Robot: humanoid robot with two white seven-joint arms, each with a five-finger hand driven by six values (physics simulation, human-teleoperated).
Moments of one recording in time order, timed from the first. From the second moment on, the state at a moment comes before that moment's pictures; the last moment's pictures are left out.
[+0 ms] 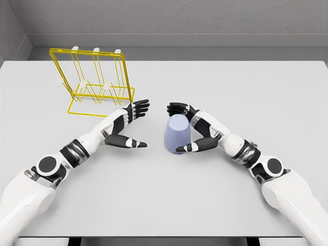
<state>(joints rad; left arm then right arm) -0.30 0.46 -0.59 -1.38 0.51 -0.22 -0.35 -0.39 -0.39 0.70 -1.13 -0.72 -0.61 0.61</state>
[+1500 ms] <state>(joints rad) -0.30 0.29 -0.59 -1.28 0.45 -0.32 -0.45 -0.72 -0.81 0.67 -1.14 -0.06 -0.61 0.55</state>
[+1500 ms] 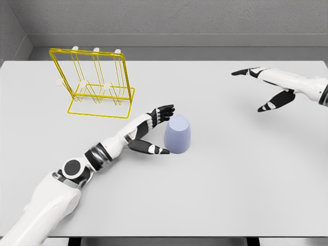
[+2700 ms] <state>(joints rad) -0.31 0.22 -0.59 -1.28 0.42 -0.31 -0.45 -0.72 -0.80 0.65 -1.09 -0.05 -0.61 0.55</state>
